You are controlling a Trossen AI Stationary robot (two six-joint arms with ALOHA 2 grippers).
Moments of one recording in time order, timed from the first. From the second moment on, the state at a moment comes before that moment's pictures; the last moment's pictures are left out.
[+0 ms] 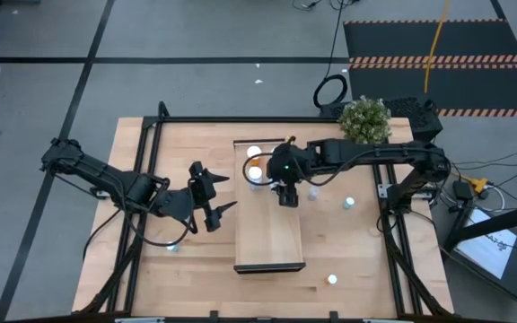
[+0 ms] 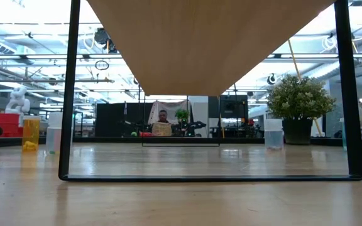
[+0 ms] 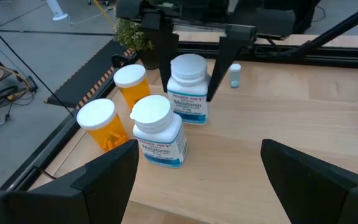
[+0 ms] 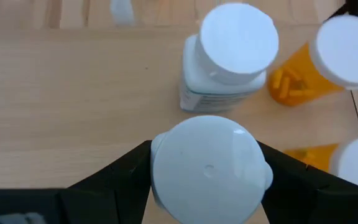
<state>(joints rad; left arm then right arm) -0.39 1.22 1.08 -0.42 -0.68 -0.26 -0.03 1.65 1.55 -0.86 0.05 -0.02</state>
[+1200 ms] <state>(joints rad) -0.39 1.22 1.08 -0.42 -0.68 -0.26 -0.07 1.64 1.49 -0.83 0.05 -0.04</state>
